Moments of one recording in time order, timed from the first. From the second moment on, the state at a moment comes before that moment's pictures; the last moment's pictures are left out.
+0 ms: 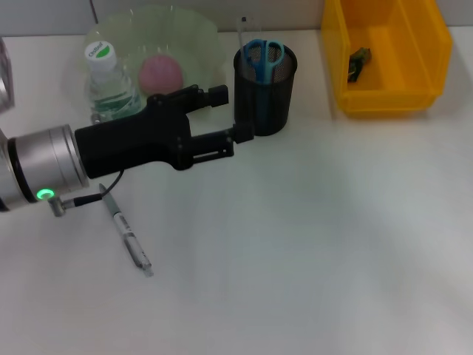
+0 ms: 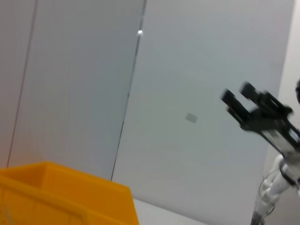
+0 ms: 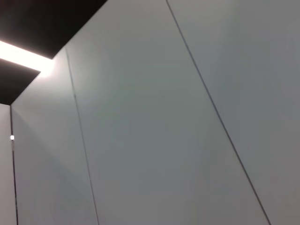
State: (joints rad) left arm -0.42 -2.06 1.25 0.66 1.32 1.44 -1.30; right arm 0.25 2.08 -0.66 -0.52 -1.04 -1.75 1.17
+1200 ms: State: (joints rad) left arm -0.57 -2.06 1.13 1.32 2.27 1.82 -2.88; right arm 0.34 2.05 -0.66 -0.41 -1.15 -1.71 1.05
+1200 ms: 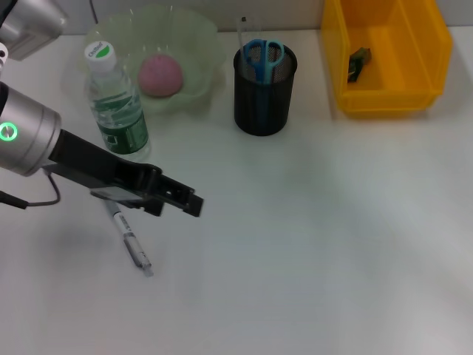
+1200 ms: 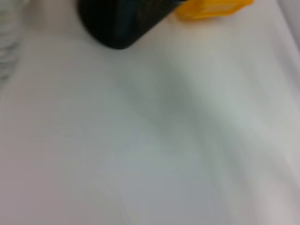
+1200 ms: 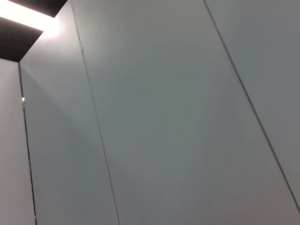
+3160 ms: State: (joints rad) left arm -0.89 -2.07 0.89 0.89 2.84 1.69 -2.88; right arm 0.45 2.08 -0.66 -0.36 -1.16 -1.49 0.98
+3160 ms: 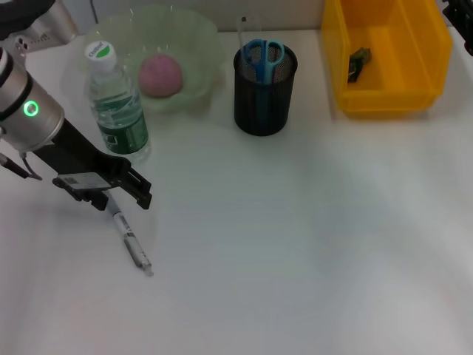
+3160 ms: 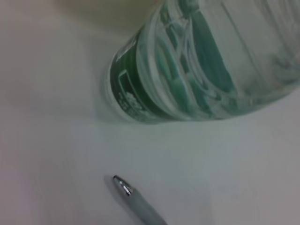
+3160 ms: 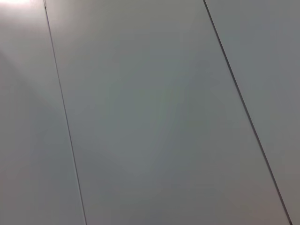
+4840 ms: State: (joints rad) left arm -0.71 -2.06 0.79 1.05 2.17 1.71 -2.29; right arm 0.46 2.06 -0.66 -0.42 -1.21 -1.51 1.04
